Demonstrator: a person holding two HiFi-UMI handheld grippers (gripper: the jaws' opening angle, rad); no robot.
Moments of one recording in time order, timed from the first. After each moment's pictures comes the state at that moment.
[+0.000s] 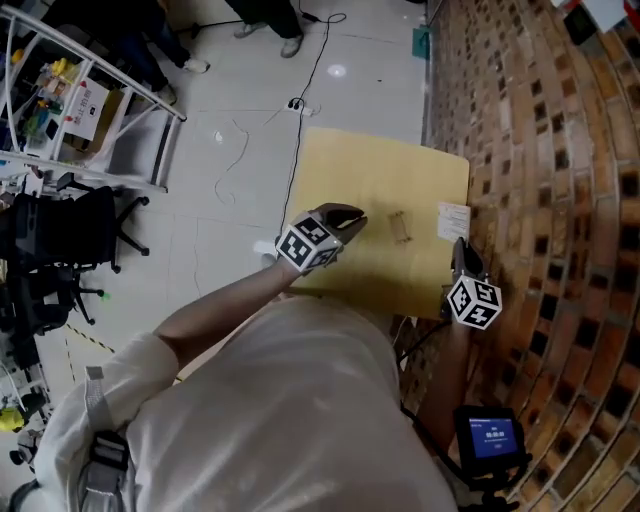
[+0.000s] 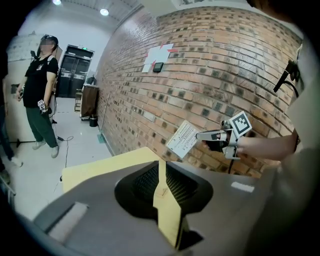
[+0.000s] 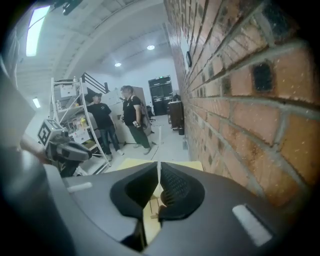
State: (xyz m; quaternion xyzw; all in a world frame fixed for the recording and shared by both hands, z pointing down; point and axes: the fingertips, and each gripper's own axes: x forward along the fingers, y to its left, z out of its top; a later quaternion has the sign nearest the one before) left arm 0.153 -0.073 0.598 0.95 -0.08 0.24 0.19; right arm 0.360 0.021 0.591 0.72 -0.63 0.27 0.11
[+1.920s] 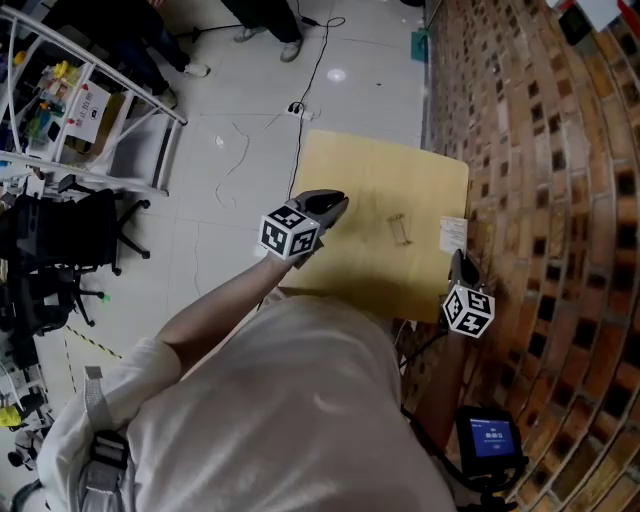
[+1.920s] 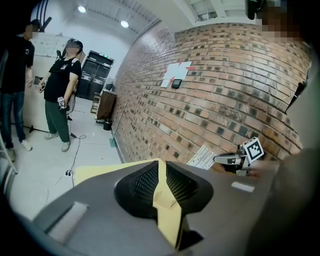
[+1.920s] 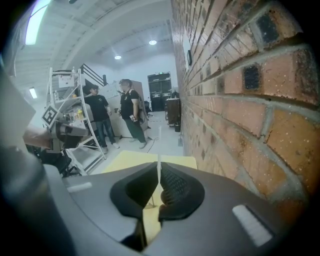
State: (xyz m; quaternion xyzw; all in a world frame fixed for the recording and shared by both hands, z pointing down) left arm 0.120 -0.129 0.580 0.94 -0.16 0.18 0.23; right arm 0.361 0.043 0.607 0.73 -0.62 0.27 0.15
